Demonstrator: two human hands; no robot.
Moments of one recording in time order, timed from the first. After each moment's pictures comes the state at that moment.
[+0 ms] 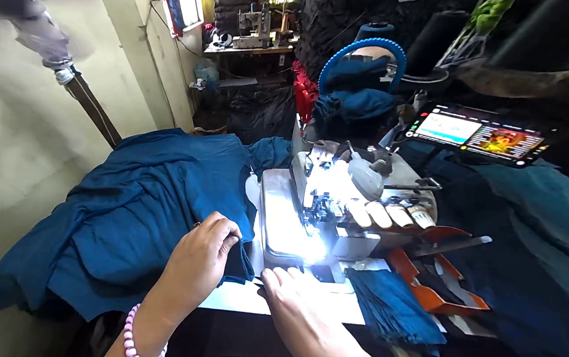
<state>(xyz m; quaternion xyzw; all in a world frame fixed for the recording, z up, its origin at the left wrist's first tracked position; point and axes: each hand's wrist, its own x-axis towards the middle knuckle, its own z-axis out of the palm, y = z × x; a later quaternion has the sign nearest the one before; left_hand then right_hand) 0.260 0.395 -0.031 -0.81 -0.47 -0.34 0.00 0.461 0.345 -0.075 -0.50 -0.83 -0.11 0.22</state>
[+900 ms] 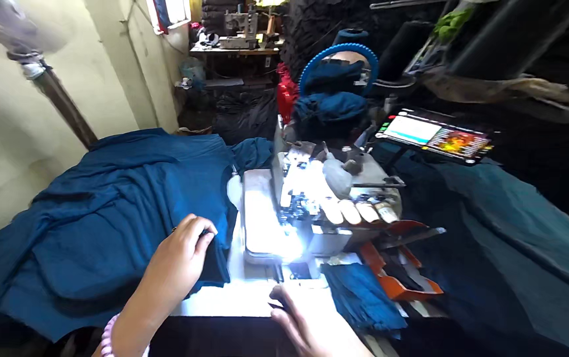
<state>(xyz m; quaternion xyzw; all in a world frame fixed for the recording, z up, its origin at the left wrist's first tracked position) 0.268 0.402 -0.049 -0.78 -0.52 -0.35 -0.04 0.525 0.319 -0.054 -0.56 -0.77 0.29 0.12</state>
